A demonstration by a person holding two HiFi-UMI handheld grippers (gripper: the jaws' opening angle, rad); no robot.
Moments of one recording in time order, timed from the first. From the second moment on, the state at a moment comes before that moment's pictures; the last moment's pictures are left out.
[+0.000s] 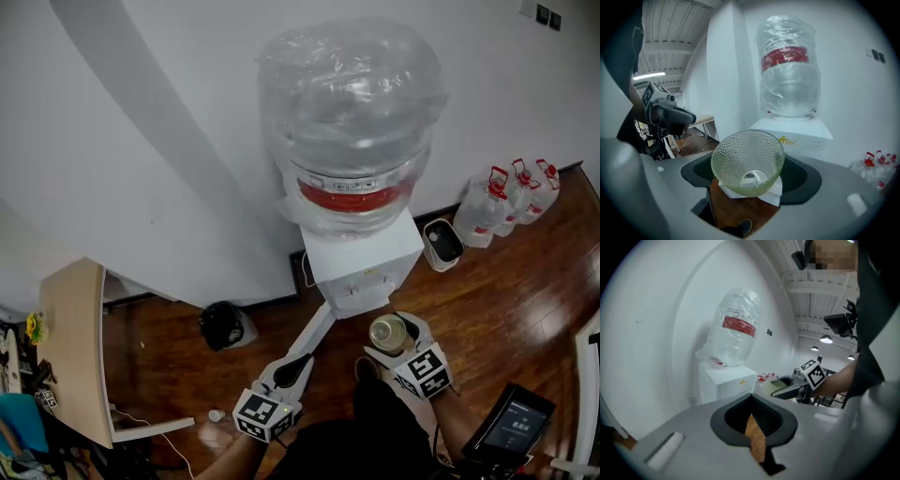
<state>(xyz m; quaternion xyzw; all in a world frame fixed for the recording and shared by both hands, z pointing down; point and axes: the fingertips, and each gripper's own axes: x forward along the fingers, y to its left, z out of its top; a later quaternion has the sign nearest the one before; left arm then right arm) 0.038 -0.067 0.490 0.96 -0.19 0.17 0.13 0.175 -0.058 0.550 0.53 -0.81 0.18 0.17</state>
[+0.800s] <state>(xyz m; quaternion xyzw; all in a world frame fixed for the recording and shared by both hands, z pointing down) 0.010 -0.143 0.657 0.92 -0.28 0.21 0.15 0.139 -0.131 0.724 0.48 -0.82 0.21 0.22</state>
